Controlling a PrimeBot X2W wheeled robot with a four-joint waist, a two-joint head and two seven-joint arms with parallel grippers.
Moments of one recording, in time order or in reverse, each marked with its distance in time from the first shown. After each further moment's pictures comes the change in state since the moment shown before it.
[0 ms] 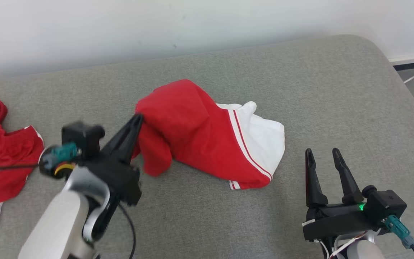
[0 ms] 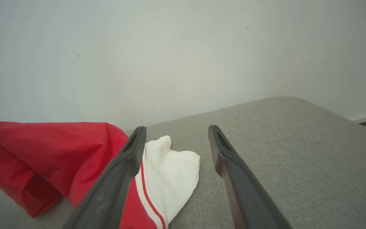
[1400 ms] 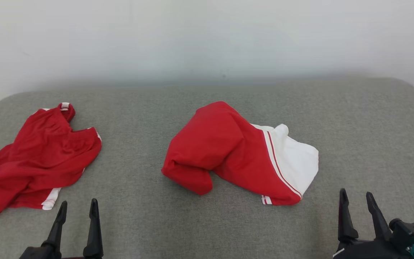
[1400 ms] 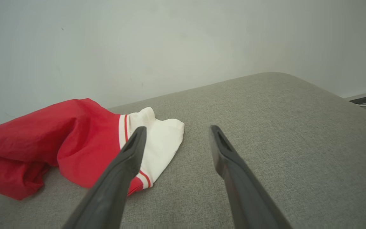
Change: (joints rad) left arm 0.512 -0.013 0.177 -0.097 0.086 0.210 -0.404; right arm 0.132 0.000 -0.171 0.047 -0.044 0.000 0.052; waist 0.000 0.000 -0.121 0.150
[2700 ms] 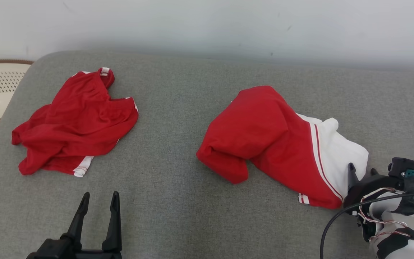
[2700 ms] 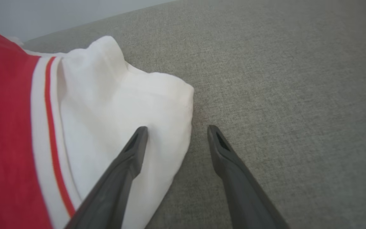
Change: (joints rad) left arm -0.023 -0.065 -0.007 -0.005 0.044 -0.079 -0.001; right arm -0.625 -0.159 -0.156 0.938 -0.090 0.001 0.081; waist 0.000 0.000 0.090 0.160
